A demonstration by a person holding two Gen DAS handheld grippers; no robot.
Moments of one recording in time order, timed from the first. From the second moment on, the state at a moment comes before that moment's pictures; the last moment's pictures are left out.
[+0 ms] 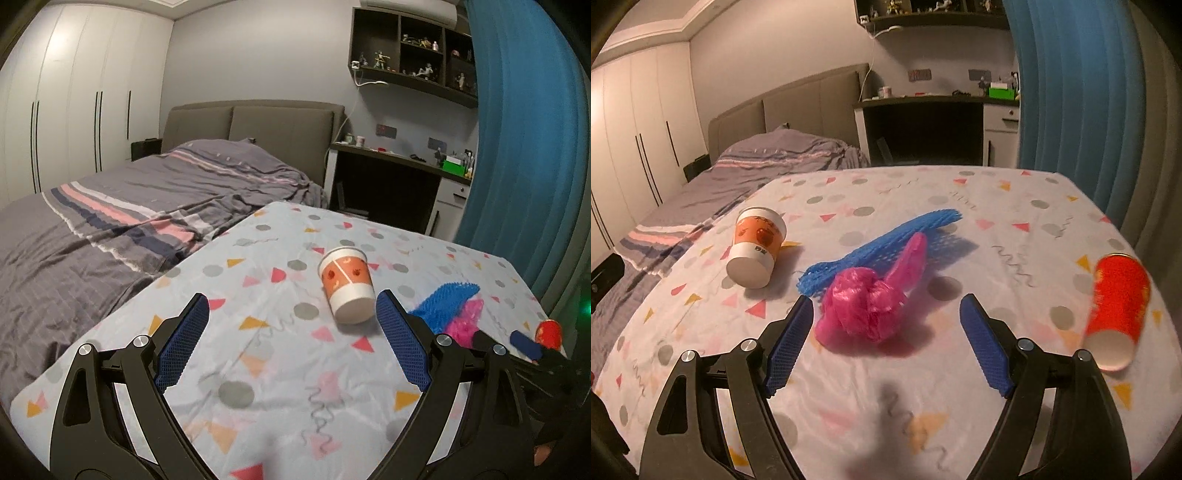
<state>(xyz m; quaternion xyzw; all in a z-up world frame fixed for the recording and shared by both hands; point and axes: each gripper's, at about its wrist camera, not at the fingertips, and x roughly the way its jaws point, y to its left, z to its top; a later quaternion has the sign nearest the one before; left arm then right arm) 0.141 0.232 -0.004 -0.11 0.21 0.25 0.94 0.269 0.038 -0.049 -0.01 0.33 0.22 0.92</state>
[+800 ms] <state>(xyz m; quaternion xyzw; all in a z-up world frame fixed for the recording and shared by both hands) 0.255 0.245 -0.048 -0.13 0.27 0.20 0.93 0.269 -0.007 -0.038 -0.01 0.32 0.22 0.92</state>
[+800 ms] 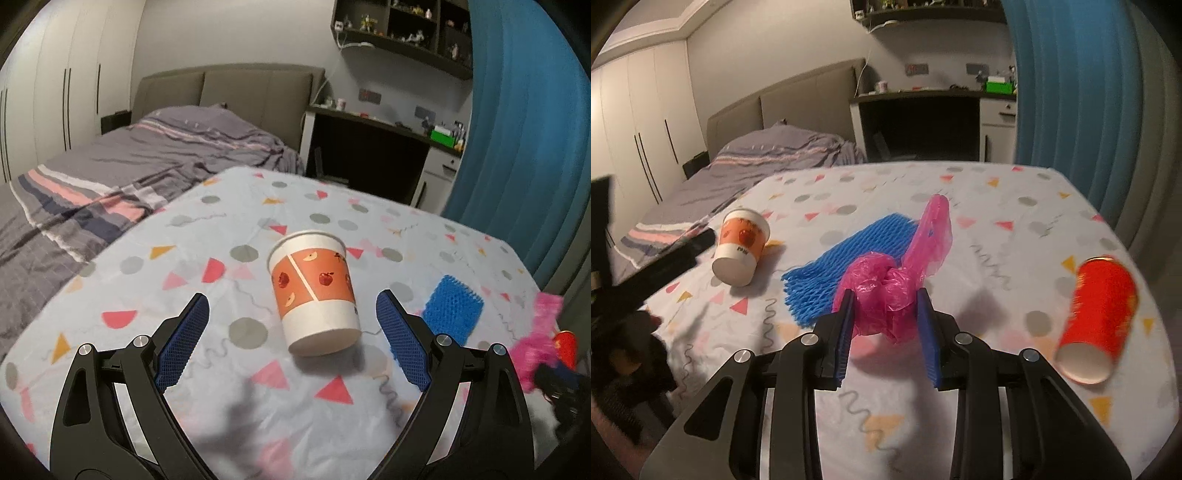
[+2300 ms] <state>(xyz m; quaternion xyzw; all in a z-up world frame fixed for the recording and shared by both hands) 0.151 0.108 0.009 -0.09 0.25 0.07 0.96 0.159 -0.122 0.023 0.04 0.24 0.21 0.95</state>
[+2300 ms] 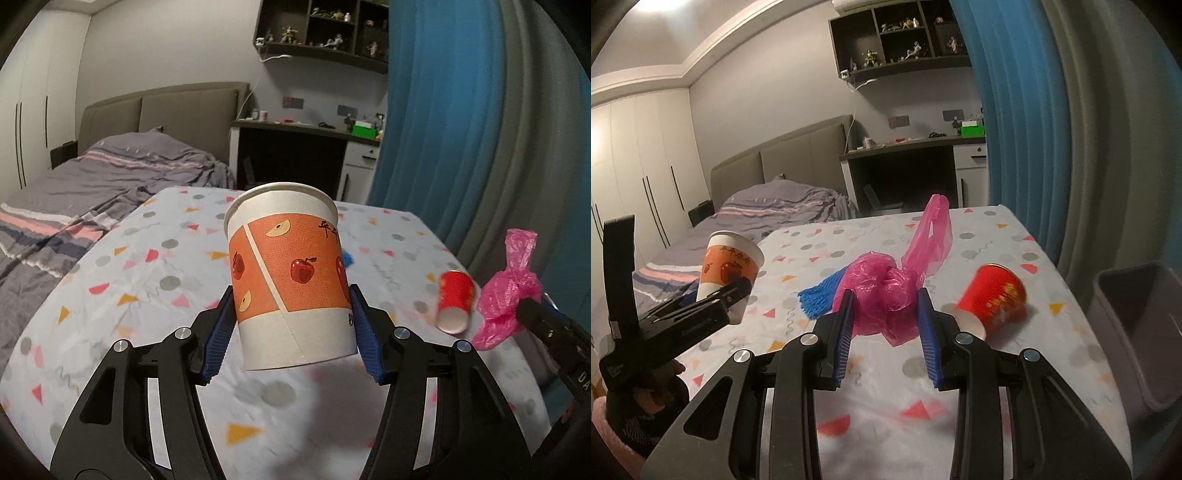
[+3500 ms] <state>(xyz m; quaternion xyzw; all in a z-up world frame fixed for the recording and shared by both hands) 0.107 -0.011 0.011 -0.04 0.23 0.00 0.97 0.093 -0.224 0.016 0.09 0.22 0.15 0.96</state>
